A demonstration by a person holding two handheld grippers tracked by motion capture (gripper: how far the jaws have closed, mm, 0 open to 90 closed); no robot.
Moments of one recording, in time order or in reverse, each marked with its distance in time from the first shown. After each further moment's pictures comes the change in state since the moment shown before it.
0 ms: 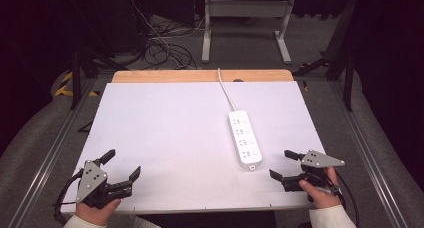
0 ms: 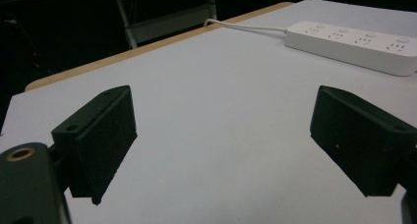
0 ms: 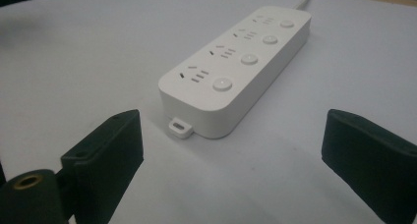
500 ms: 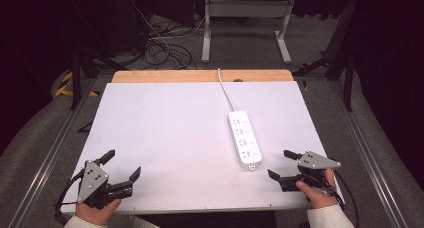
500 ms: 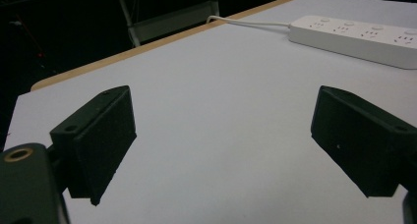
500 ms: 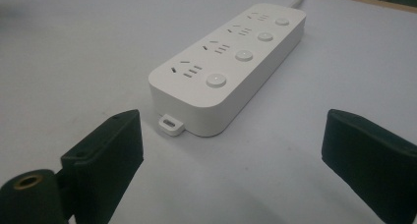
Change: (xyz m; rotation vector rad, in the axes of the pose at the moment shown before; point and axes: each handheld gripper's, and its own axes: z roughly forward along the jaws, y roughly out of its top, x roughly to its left) left arm 0.001 -0.001 0.001 0.010 0.014 0.024; right arm 0.002 -0.003 0.005 0.000 -0.038 -0.034
